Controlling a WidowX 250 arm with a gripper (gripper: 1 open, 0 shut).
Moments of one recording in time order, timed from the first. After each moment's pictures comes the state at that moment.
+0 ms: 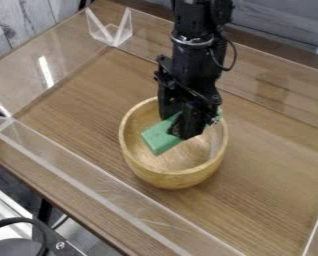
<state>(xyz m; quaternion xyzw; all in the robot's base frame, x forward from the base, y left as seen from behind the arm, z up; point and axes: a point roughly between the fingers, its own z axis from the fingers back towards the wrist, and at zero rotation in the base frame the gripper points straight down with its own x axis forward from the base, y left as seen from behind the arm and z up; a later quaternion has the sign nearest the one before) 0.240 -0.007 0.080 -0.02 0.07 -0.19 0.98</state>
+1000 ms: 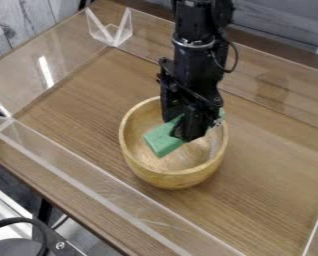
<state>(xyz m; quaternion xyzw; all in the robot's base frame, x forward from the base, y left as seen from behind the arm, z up) 0.241 -0.010 0.078 -0.03 0.06 -0.19 0.98</state>
